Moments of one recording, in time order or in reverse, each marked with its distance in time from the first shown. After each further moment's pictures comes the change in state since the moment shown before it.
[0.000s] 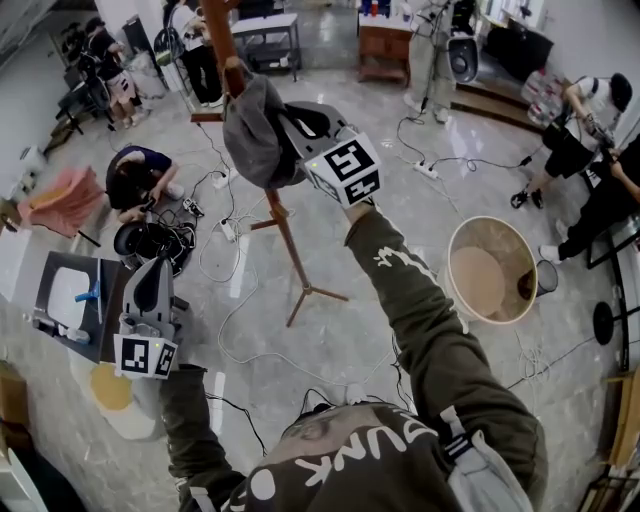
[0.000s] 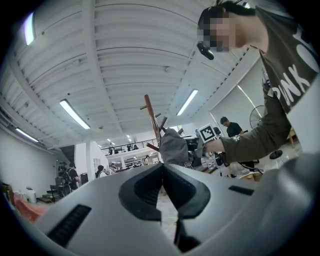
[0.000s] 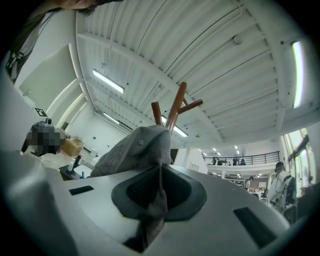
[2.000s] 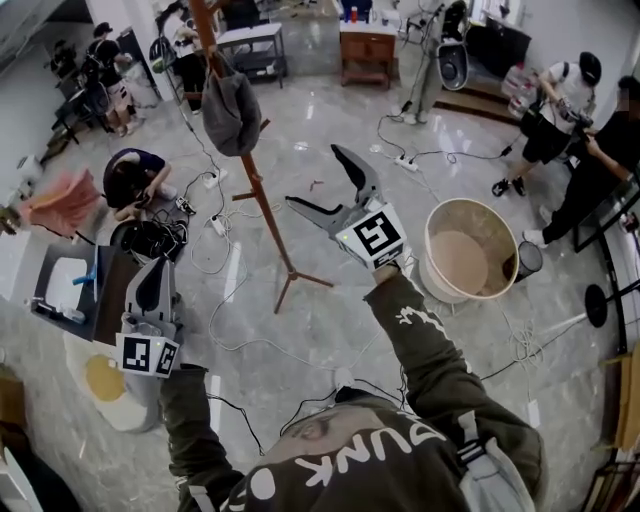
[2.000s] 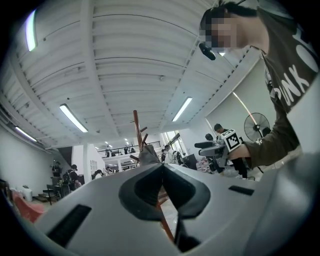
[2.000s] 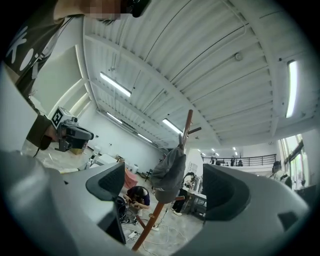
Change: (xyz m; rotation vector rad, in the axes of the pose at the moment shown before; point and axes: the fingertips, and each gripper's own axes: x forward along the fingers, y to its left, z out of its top) left arm -0.093 -0.107 0.061 -0.017 -0.042 -0.027; right arm -0.230 0.105 0.034 -0.018 0.021 -0.016
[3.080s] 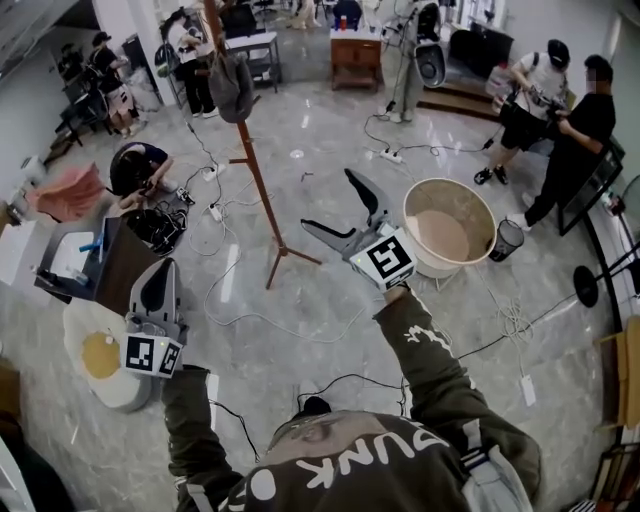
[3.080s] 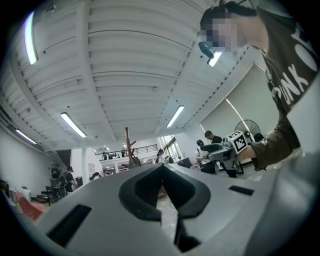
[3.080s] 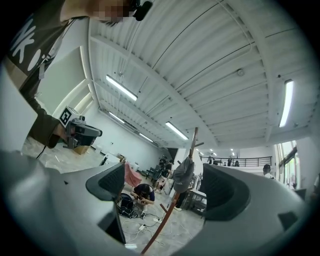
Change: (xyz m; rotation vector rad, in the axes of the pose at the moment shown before) left arm -0.191 -0.123 0.083 0.000 -0.039 -0.028; right arm -0.209 0.149 0.092 -0.017 0.012 -0.025
